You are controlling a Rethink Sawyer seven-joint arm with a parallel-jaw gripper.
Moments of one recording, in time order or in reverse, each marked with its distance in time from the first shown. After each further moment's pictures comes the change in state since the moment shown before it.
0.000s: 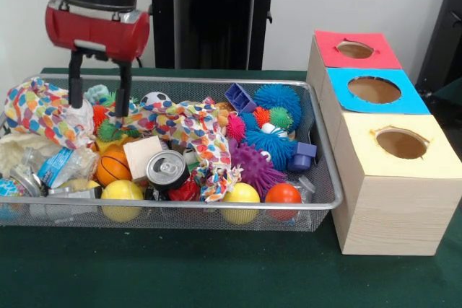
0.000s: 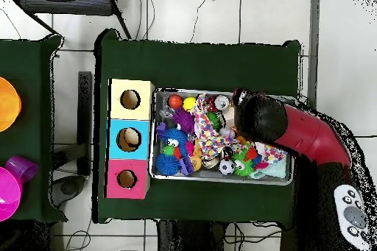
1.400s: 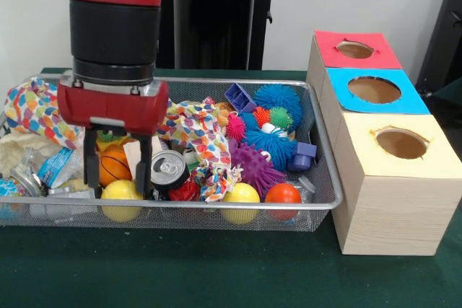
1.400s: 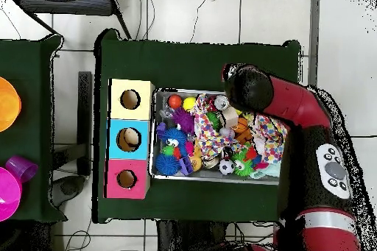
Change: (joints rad) arm 0.003 0.169 0.099 -0.221 -0.039 -0.003 0.000
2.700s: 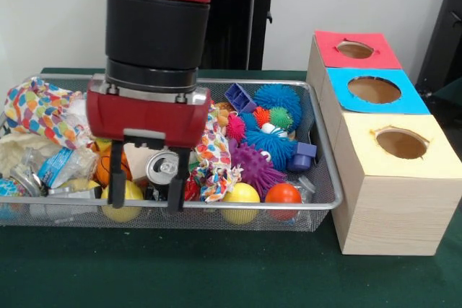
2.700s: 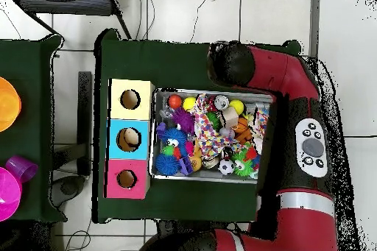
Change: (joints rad) arm 0.089 0.054 -0.001 -0.233 -0.083 0.163 0.000
